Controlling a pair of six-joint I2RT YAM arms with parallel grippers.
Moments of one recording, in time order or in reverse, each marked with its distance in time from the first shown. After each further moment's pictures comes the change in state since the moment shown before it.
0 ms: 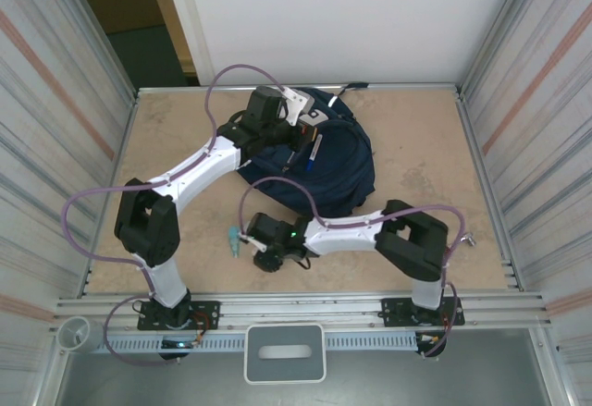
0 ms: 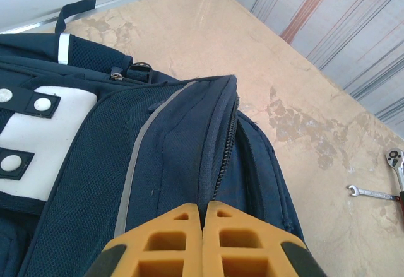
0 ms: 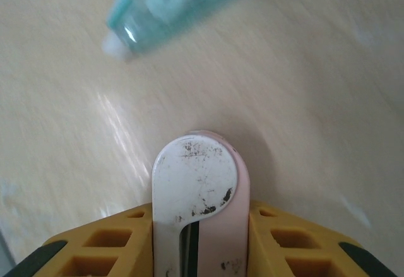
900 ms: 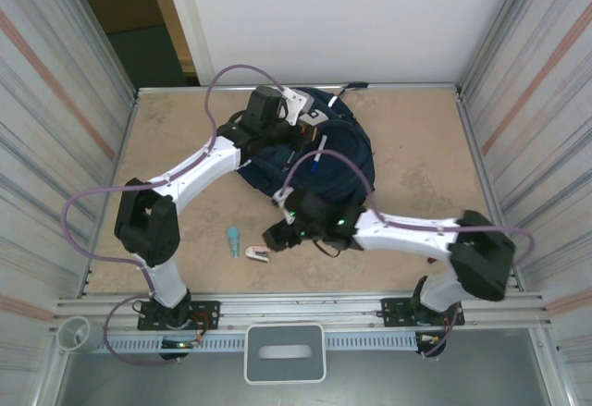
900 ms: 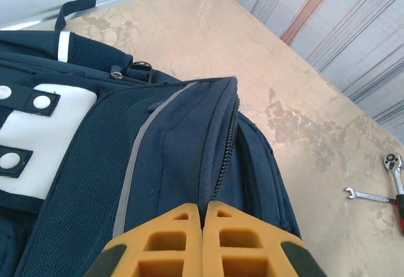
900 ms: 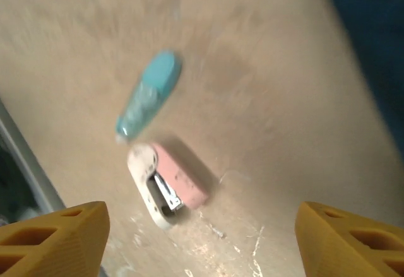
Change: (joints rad) left arm 0.000 0.000 0.000 0.002 0.001 -0.021; right arm -0.088 -0.300 -0.147 0.094 -0.005 0.232
